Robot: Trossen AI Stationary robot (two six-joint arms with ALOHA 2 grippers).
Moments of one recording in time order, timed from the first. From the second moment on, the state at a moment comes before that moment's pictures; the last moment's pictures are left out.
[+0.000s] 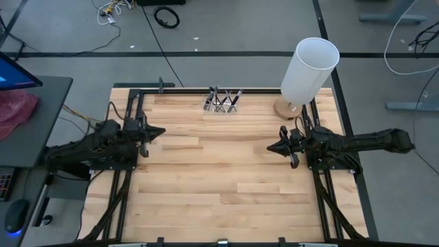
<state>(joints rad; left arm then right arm) 0.21 0.07 0.22 -0.10 0.00 -0.04 -0.04 0.44 0.02 0.43 -0.17 0.32</state>
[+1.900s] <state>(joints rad) 0.02 0.00 0.01 0.11 -0.04 -0.07 0.00 0.02 0.02 0.03 -0.11 0.31</state>
